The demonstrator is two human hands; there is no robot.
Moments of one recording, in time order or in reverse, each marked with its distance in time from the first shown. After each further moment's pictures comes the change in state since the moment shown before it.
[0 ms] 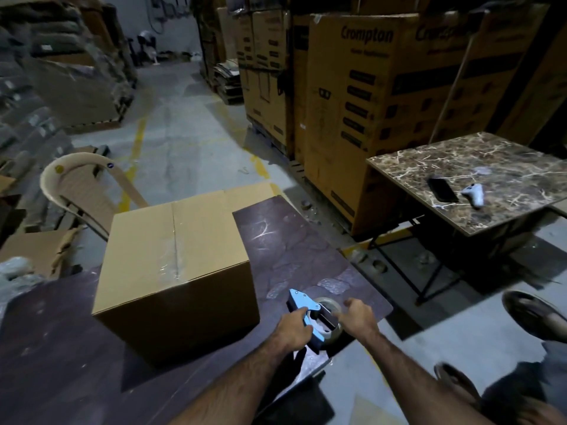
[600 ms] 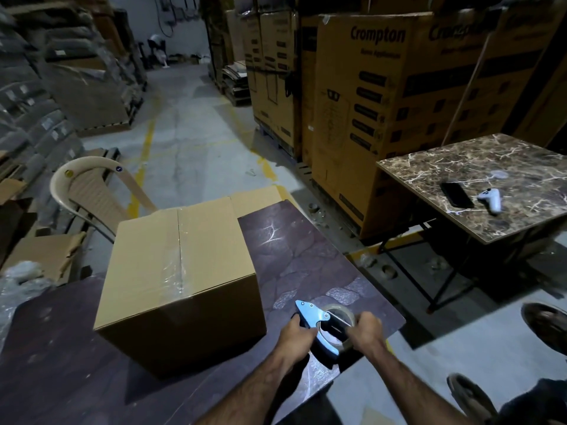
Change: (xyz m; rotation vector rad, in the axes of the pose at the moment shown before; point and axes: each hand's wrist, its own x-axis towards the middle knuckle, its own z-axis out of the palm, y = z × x) left_hand 0.011 -0.009 0.003 -0.665 0.023 -0.192; right_hand 0.019 0.003 0.018 -0.021 0.050 0.067
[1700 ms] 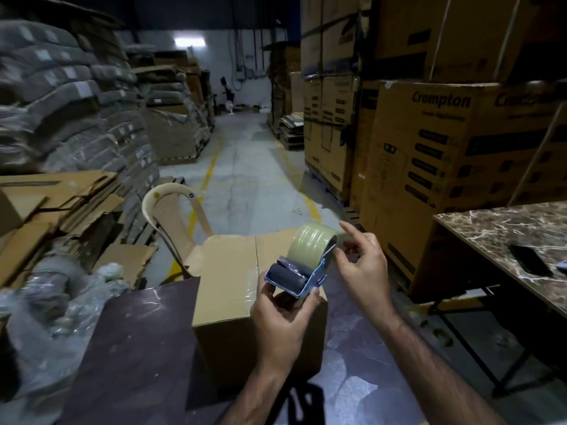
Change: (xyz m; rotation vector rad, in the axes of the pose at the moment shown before) left_hand -0.171 0.086 -0.144 -0.409 0.703 0.944; right_hand -0.144 -0.234 -0.099 0.691 0.302 -0.915
